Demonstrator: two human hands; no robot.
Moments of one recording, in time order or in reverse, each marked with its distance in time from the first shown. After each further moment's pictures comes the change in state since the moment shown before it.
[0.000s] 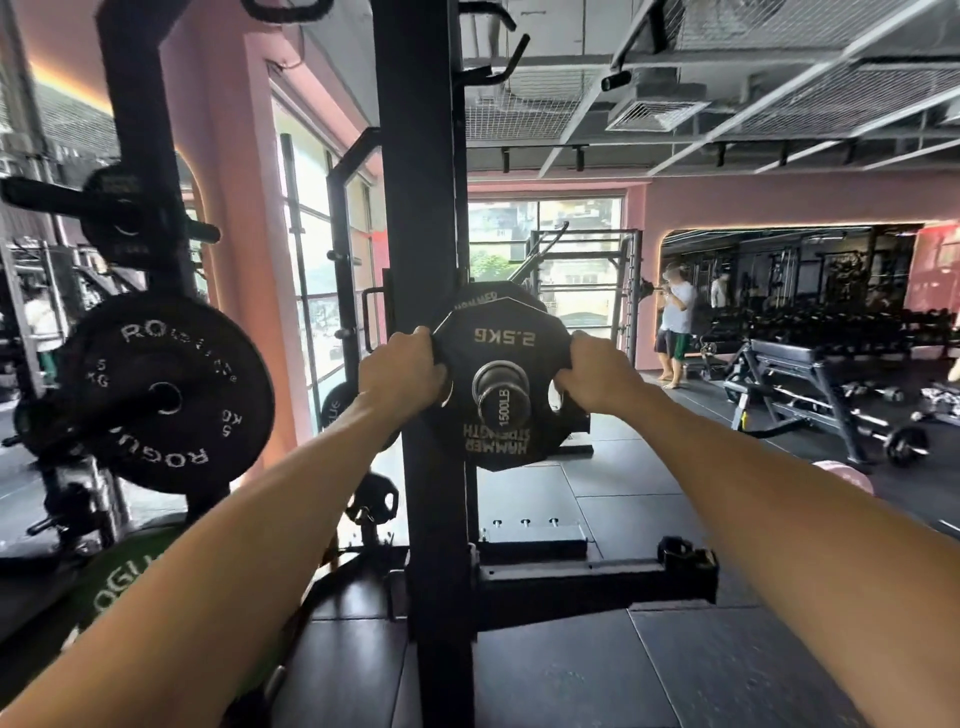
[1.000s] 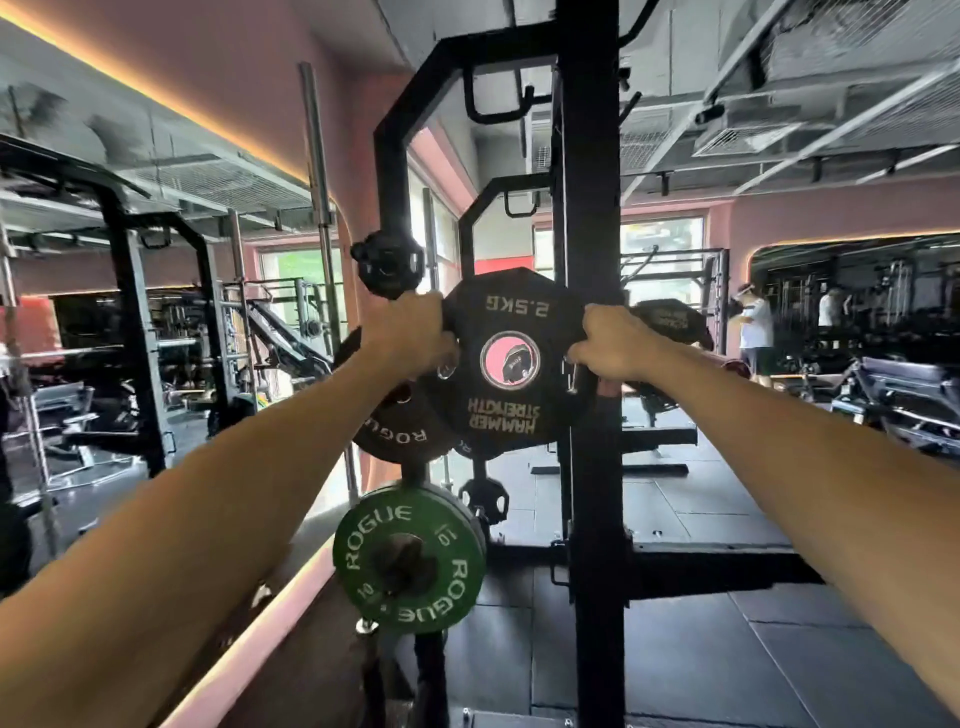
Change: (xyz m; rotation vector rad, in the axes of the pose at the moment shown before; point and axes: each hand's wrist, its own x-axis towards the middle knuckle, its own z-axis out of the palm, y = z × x) left_hand -0.177 -0.251 -0.299 0.206 0.069 0.056; right_hand -0.182 -0.361 -0.051 0.092 -0.114 -0.188
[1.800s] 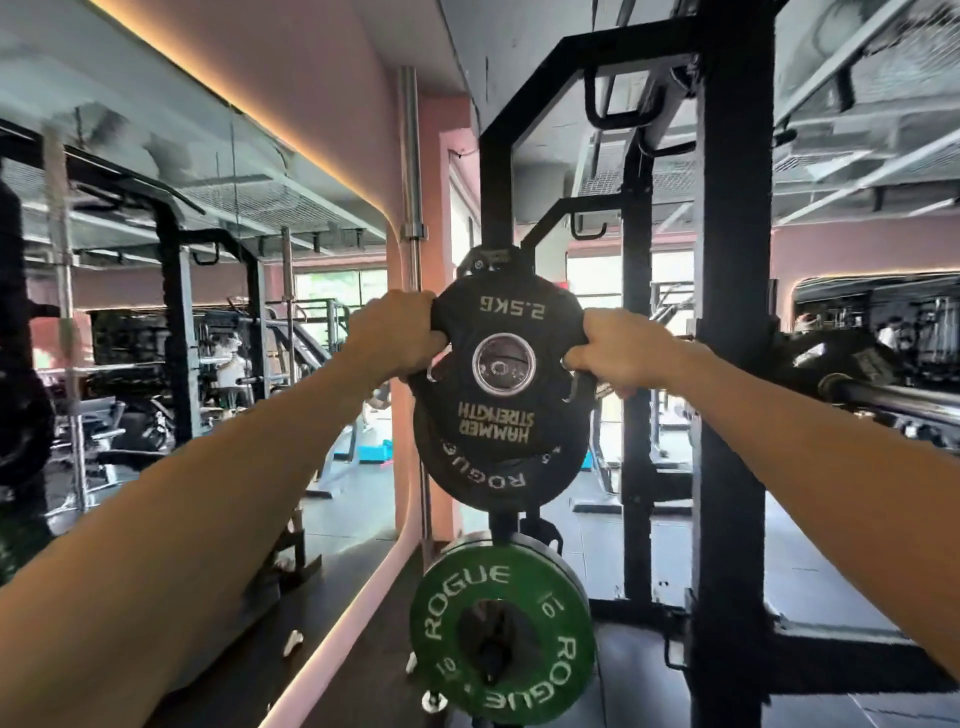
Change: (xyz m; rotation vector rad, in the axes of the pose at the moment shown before) left_hand 0.077 -0.283 0.043 -0.022 0.045 -0.032; right_hand 0.169 -0.190 0.129 -0.110 0.017 -0.094
